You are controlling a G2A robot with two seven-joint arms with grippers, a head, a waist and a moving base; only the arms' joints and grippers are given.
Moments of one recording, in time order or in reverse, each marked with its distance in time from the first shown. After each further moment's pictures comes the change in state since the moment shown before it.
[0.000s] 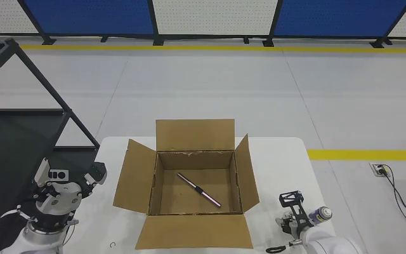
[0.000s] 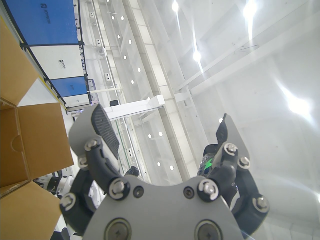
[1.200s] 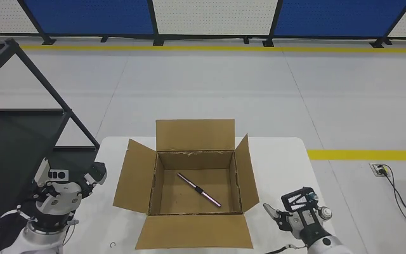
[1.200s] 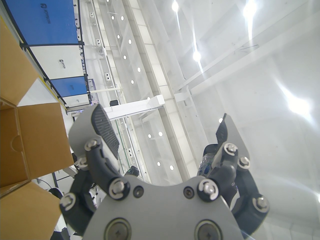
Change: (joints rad) left arm 0.000 0.000 0.000 0.000 0.000 0.000 0.000; right arm -0.188 0.010 -0.025 -0.475 -0.009 -0.039 -0.277
